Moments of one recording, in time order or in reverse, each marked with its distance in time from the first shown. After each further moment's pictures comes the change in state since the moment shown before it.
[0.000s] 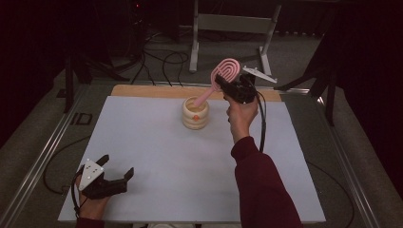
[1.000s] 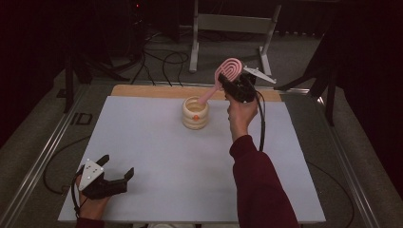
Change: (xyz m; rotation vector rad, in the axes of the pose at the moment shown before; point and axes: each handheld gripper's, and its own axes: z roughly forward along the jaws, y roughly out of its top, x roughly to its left) left arm 0.000 0.000 0.000 -0.002 -0.004 -0.002; right arm -0.008 -0.002 0.007 -0.027 -0.084 0.004
